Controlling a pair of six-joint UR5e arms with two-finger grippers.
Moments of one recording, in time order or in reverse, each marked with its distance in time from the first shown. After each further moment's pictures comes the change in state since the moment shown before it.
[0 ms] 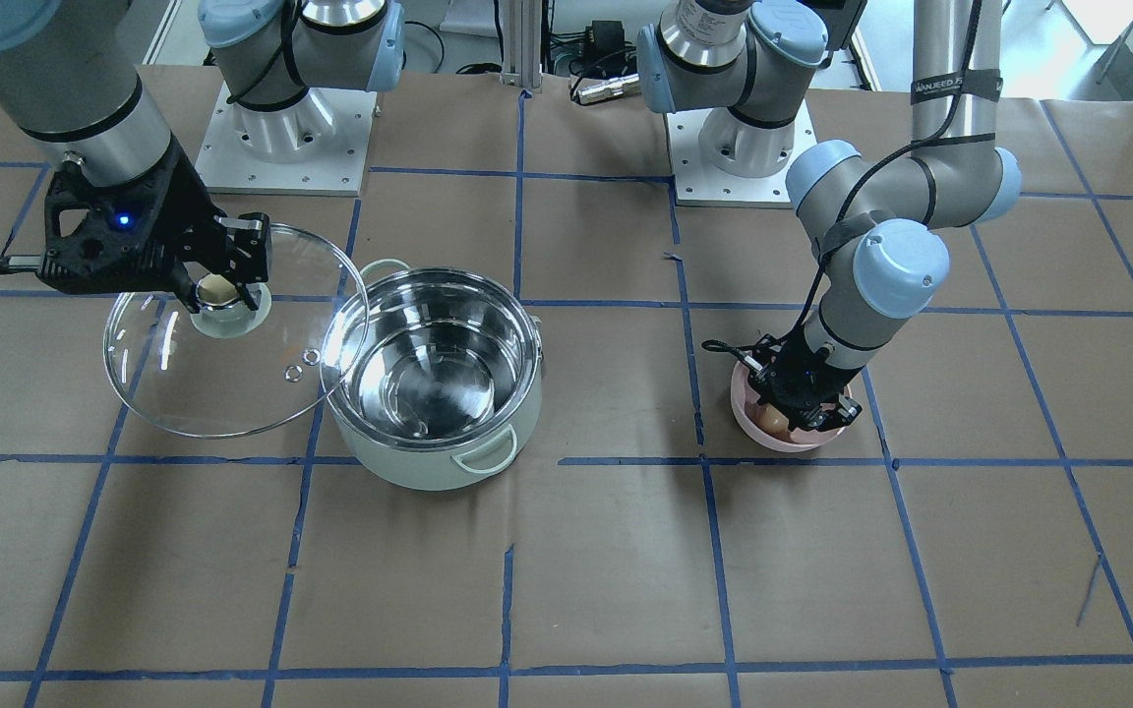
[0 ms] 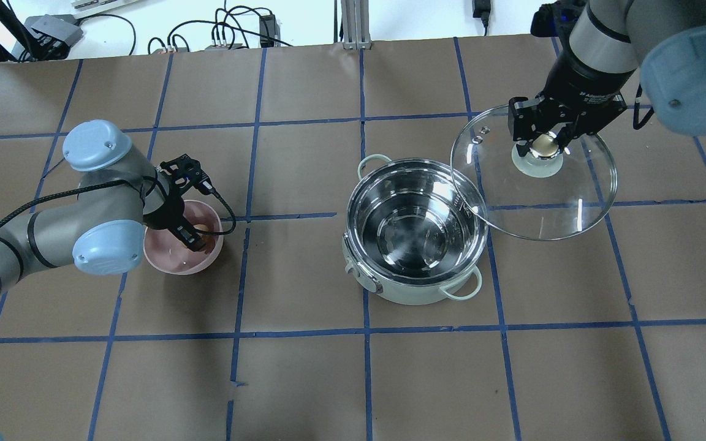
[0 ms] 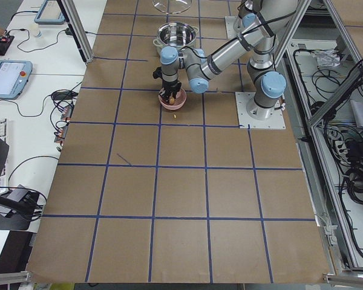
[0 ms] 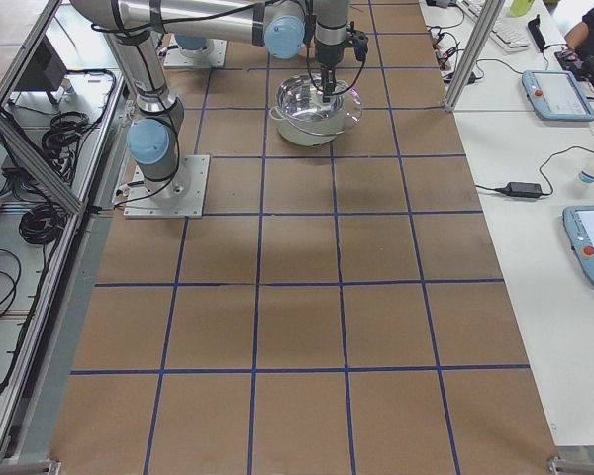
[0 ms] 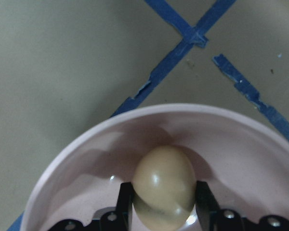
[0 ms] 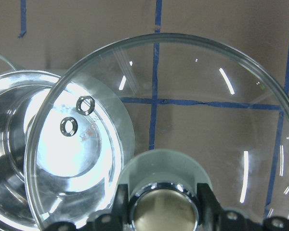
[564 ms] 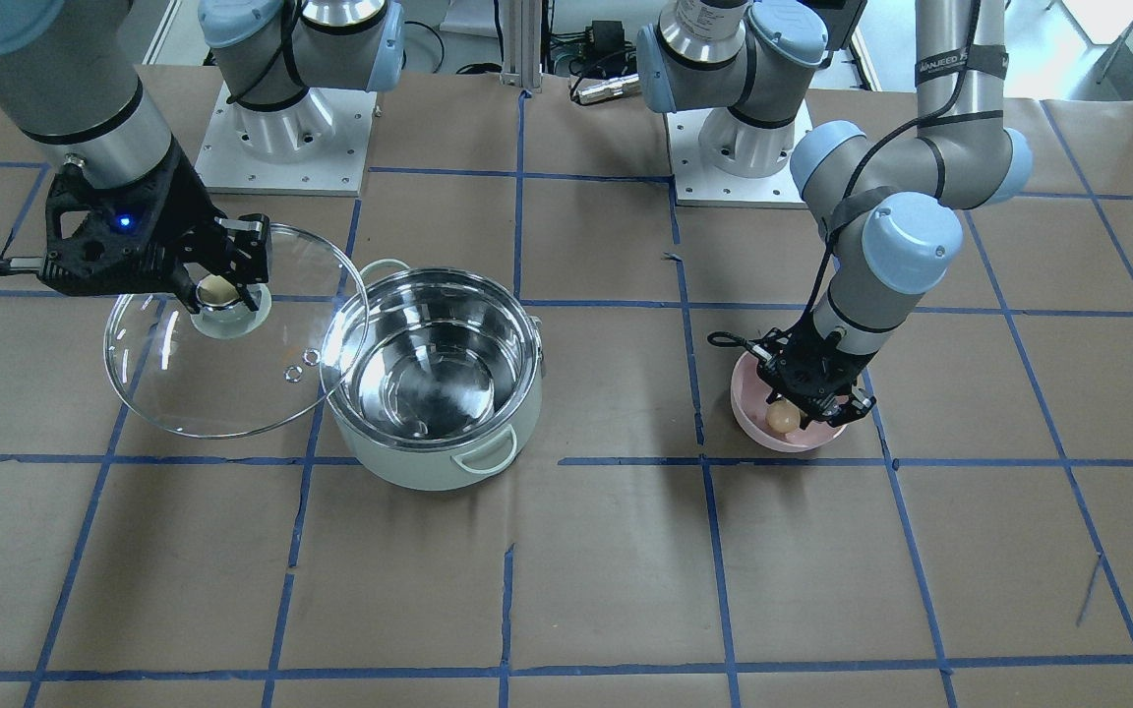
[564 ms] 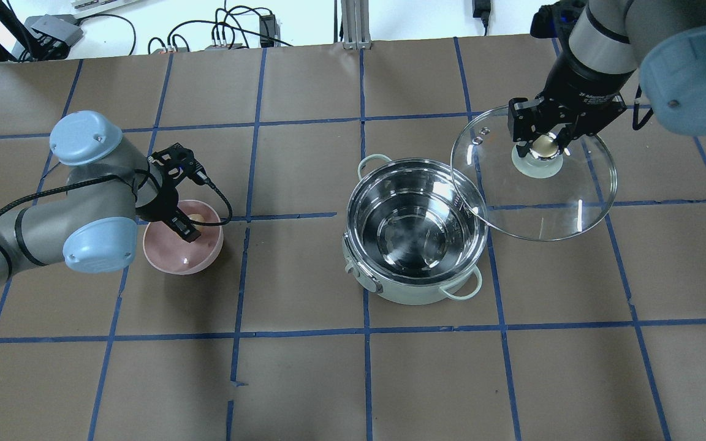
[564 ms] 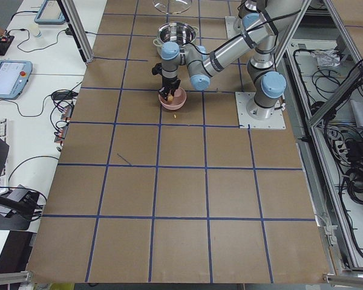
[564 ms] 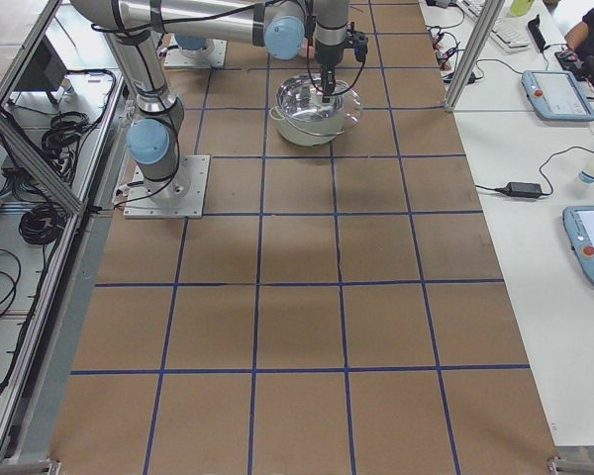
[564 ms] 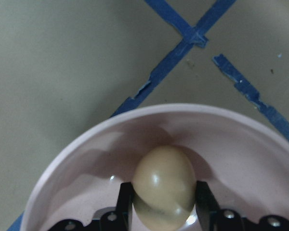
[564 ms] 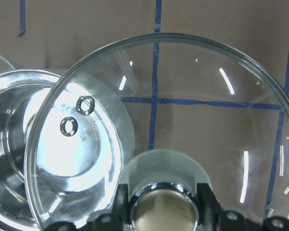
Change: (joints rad) left arm -0.004 0.056 0.013 -0.007 0.003 -0.032; right arm 0.000 0.001 0.001 0.000 -0.001 0.000
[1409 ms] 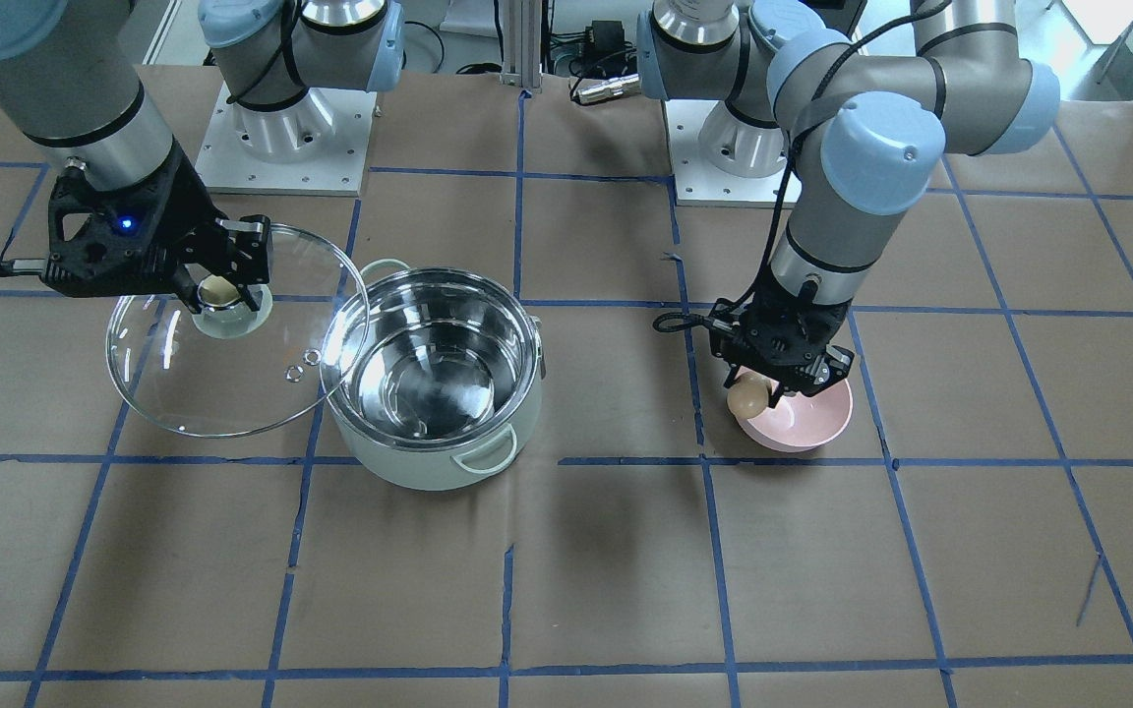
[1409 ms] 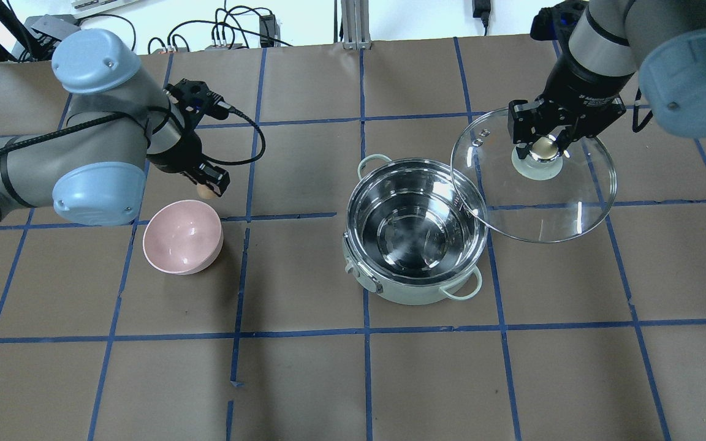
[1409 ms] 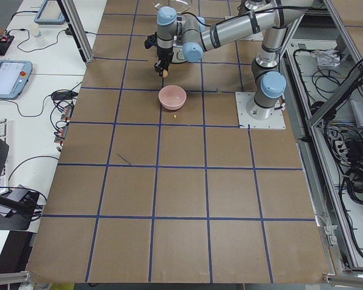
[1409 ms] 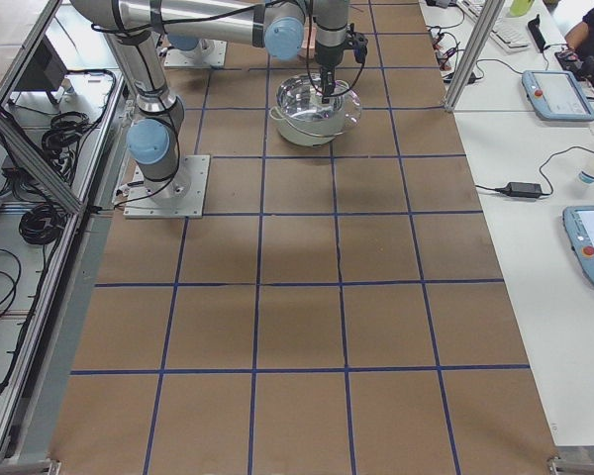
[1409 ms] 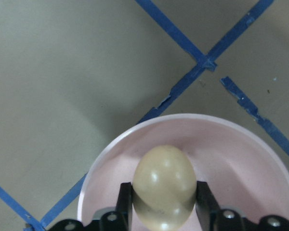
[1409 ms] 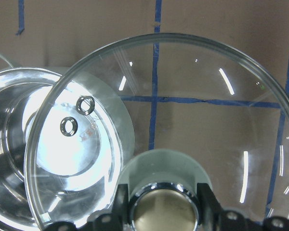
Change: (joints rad) left arm -0.205 0.062 0.246 -0.261 -0.002 -0.514; right arm -0.002 -0.001 0.008 -0.001 0.001 0.000
